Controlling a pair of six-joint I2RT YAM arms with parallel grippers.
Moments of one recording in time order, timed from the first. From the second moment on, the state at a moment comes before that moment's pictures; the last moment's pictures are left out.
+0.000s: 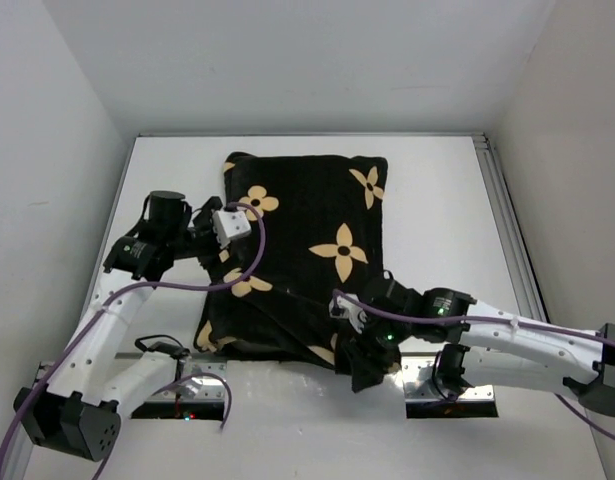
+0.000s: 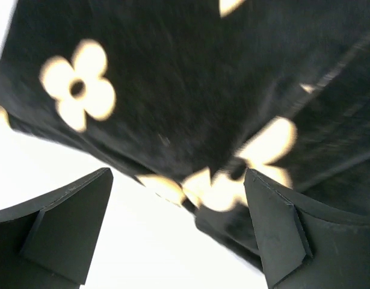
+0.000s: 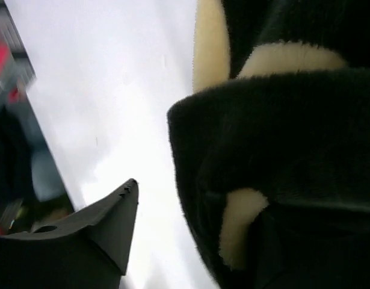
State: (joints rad) left arm -0.21 0.96 0.94 -0.80 0.56 0.86; right arm 1.10 0.91 0.65 -0.70 -0.55 0.32
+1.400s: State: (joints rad) left arm -0.77 0.85 0.97 -1.03 0.15 0.90; right arm 0.43 1.45 0.94 -0.42 -0.14 0.46
